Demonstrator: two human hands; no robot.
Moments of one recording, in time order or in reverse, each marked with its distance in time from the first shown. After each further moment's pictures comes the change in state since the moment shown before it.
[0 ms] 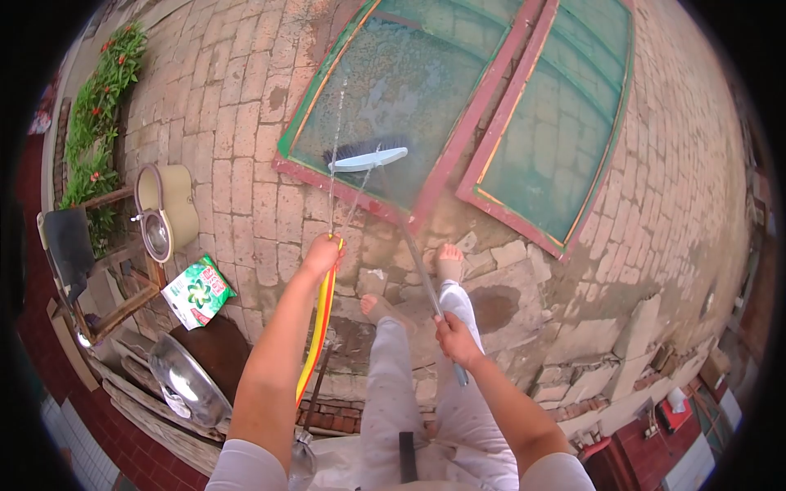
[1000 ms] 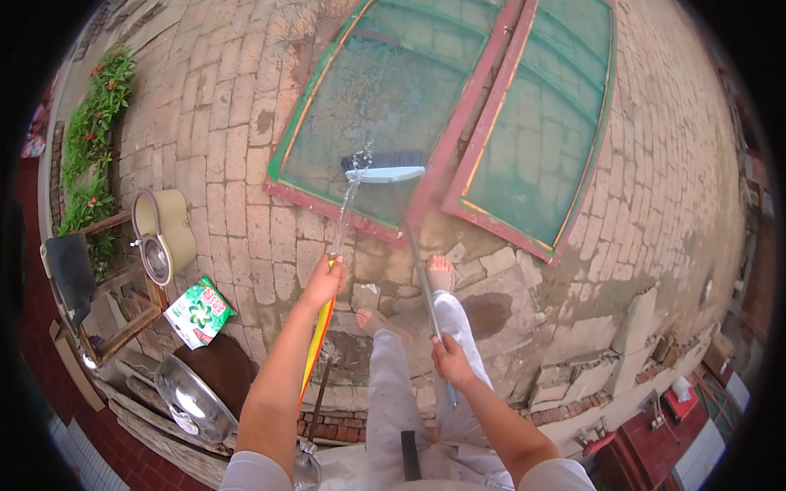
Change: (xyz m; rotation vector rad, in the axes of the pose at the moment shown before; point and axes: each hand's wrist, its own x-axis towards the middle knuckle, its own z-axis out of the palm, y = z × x) left_hand 0.000 -0.014 0.020 0.101 -0.015 0.235; right_hand -0.030 0.008 -0.008 0.209 0.033 0.013
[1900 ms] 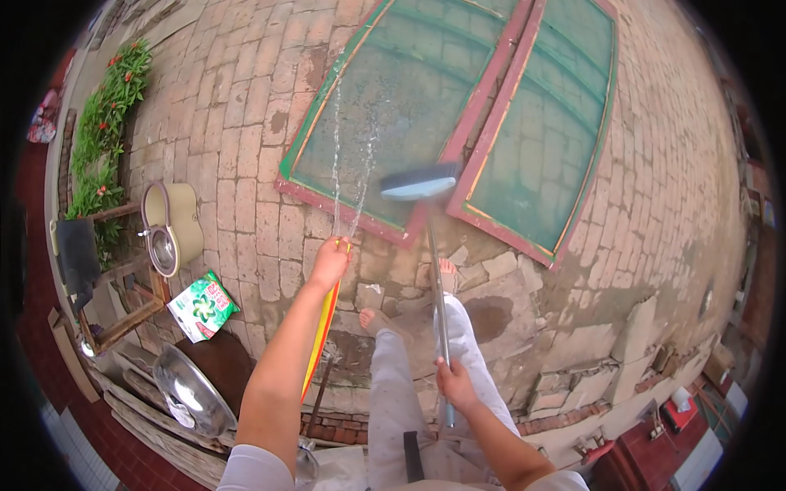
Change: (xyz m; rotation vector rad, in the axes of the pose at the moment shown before) left_hand -0.008 0.040 0.000 0.035 0.092 0.054; right_hand -0.055 0.045 0.008 -0.005 0.062 -0.066
